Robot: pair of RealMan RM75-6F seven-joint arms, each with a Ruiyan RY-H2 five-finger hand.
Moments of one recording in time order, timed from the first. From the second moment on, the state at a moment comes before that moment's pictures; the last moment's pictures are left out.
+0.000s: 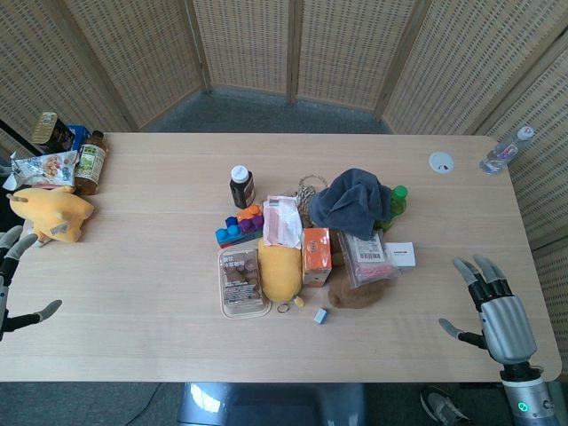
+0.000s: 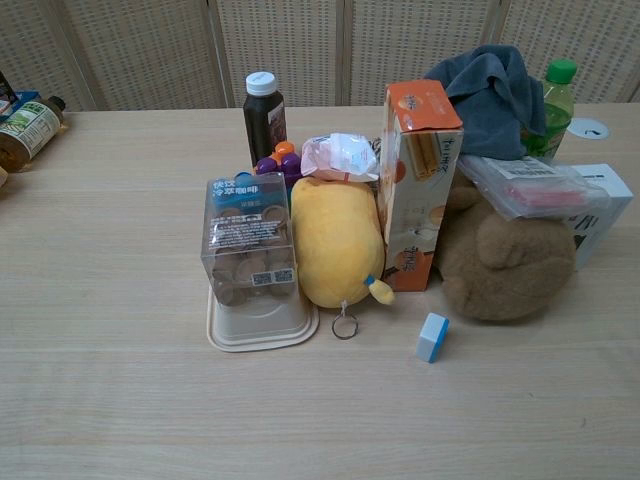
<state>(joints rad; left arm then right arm) -0.07 -0.90 -0.08 -2.02 1.41 1.52 0.10 0.11 -1.28 0.02 -1.41 -1.71 1.65 0.18</state>
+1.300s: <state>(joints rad) -0.09 -0.95 -0.11 -1.96 1.32 1.49 0.16 0.55 -1.36 0.28 -1.48 -1.40 1.10 -0.06</state>
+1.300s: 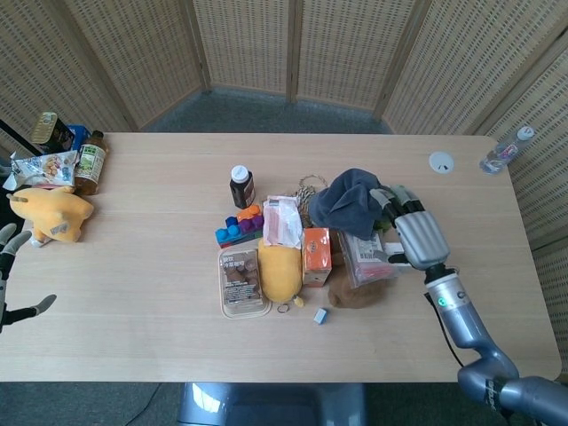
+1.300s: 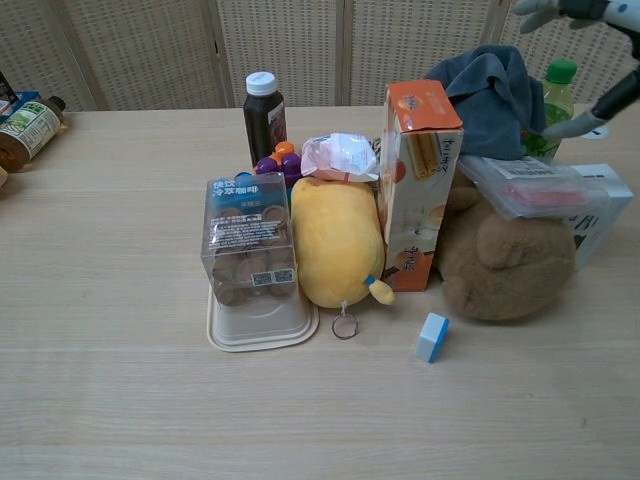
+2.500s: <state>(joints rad) -0.10 -0.98 -0.13 -1.92 1.26 1.50 0.22 0.80 -1.69 0.25 -0.89 -1.41 1.07 0.06</state>
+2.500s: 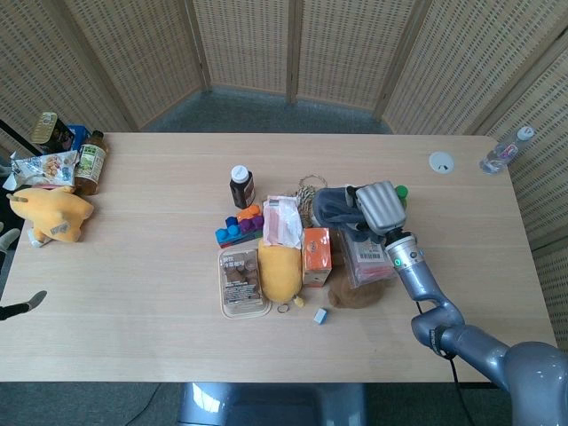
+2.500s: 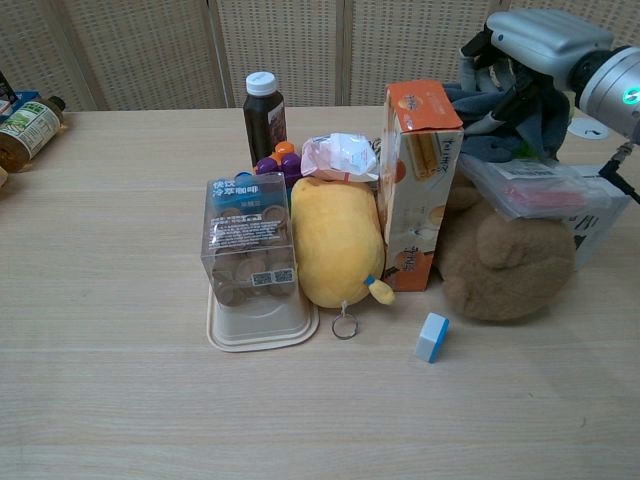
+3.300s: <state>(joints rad) -0.09 -0.97 -0.12 -1.93 1.28 1.50 0.20 0.80 -1.42 0.34 -1.37 -1.38 1.16 -0.25</state>
